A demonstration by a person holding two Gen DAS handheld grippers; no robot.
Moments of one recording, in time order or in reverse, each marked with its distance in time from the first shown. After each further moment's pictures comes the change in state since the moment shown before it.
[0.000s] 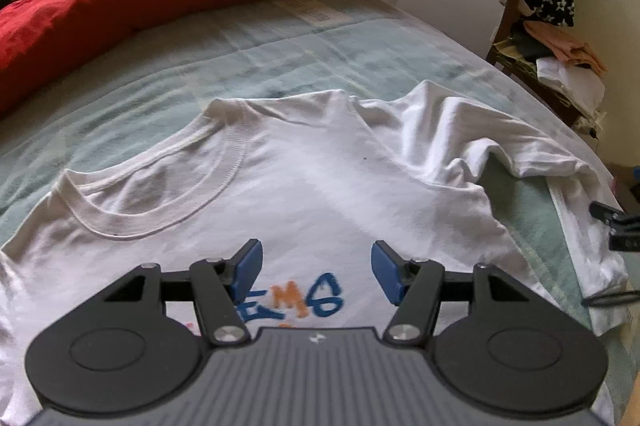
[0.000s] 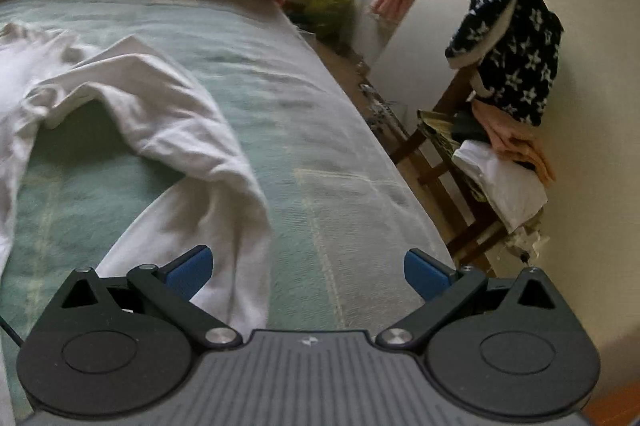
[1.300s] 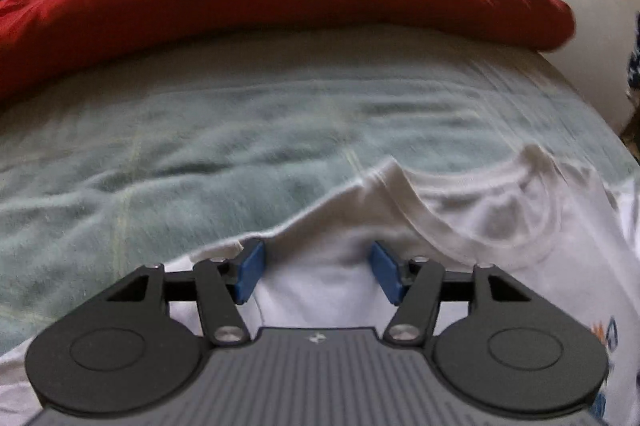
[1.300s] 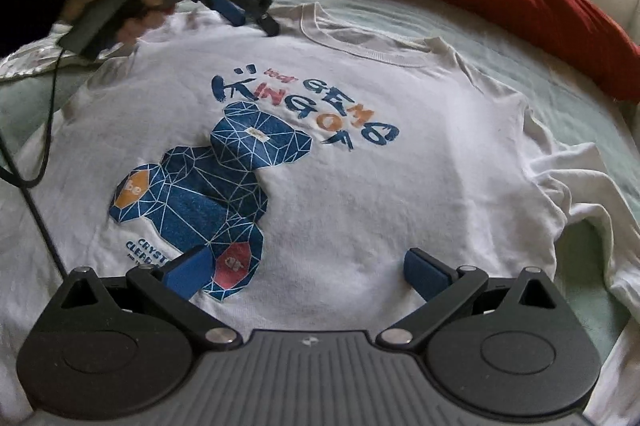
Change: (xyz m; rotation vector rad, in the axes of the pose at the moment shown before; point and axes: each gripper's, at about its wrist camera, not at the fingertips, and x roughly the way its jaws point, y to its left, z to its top) left arm 0.007 0.209 -0.019 -0.314 -0.063 0.232; right arm -0.095 0.208 0.002 -0.417 -0.111 0.777
